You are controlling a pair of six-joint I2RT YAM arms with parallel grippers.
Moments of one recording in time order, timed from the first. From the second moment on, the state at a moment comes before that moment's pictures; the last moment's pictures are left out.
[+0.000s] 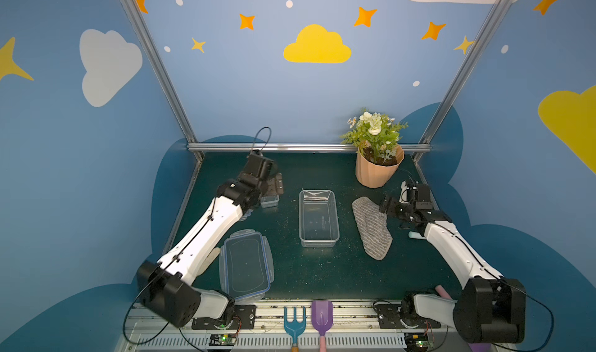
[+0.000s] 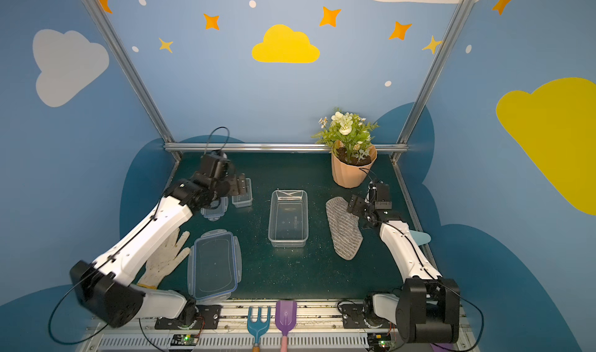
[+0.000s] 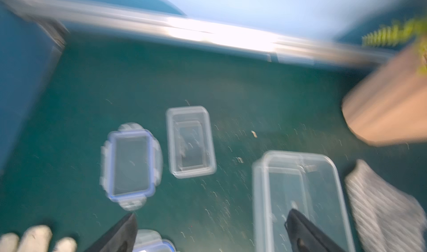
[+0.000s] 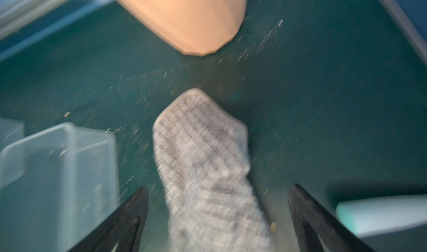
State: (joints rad) left arm -0.38 1.31 1.27 -0.68 -0.29 -0.44; right arm 0.04 1.23 0.77 -0.31 -0.01 0.31
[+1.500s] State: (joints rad) left arm 0.00 1.53 0.41 0.68 -0.21 -0.24; right arm 0.07 1.53 0.38 0.73 0.09 0.02
